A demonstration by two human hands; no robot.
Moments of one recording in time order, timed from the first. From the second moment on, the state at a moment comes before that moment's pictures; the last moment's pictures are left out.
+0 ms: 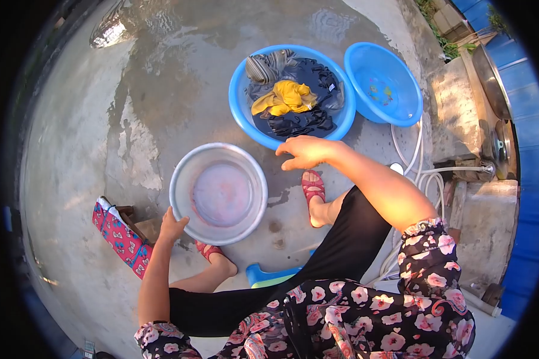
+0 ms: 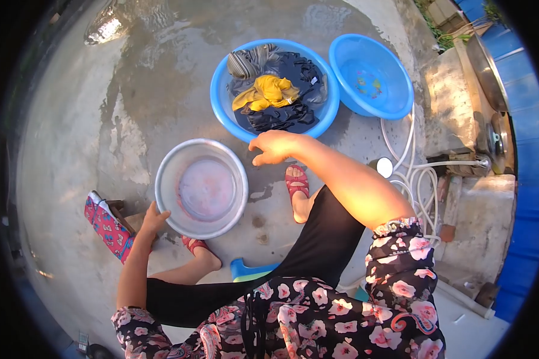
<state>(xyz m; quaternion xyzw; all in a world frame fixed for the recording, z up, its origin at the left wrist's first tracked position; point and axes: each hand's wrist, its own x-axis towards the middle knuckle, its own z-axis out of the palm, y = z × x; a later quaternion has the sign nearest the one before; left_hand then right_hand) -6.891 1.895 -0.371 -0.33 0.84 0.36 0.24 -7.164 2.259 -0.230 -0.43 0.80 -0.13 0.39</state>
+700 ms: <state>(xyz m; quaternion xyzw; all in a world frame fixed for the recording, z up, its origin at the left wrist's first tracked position) -6.915 2.029 -0.412 -0.69 0.50 0.53 0.05 -7.336 2.229 -0.416 -0.16 0.95 -0.14 0.25</state>
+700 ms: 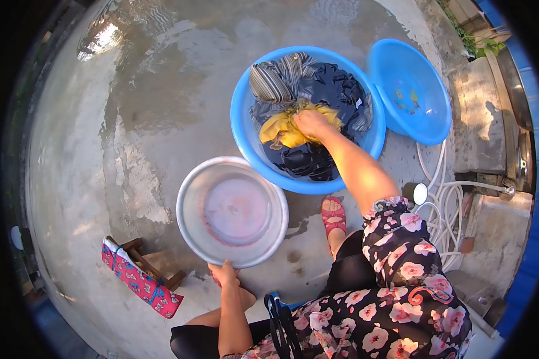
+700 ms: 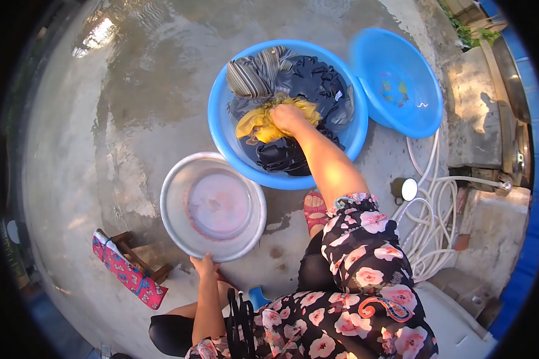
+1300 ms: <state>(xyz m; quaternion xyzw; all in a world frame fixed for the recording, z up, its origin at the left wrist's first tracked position) -6.907 2.053 -0.415 -0.69 0.47 0.56 0.02 -7.382 2.238 -0.447 -0.02 0.97 -0.02 0.23</state>
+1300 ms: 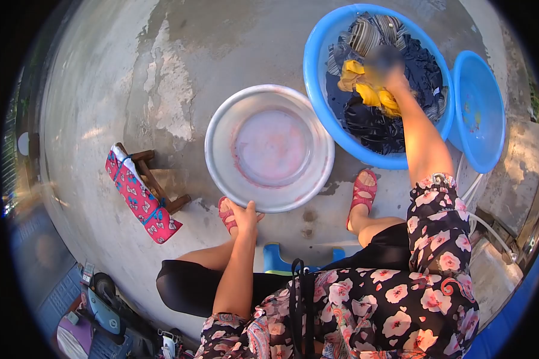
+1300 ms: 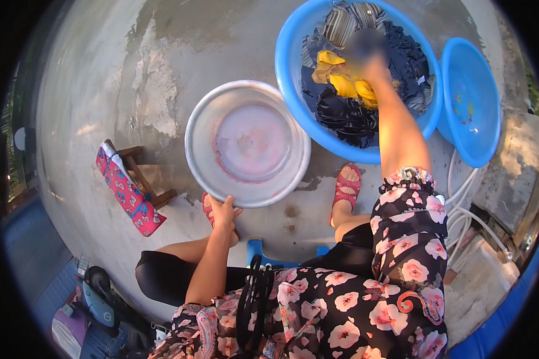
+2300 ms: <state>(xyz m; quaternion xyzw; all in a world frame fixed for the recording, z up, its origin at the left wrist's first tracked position) -6.912 2.043 -0.359 -0.55 0.61 0.56 -0.12 -7.322 2.210 -0.085 -0.14 0.73 -0.67 0.08</state>
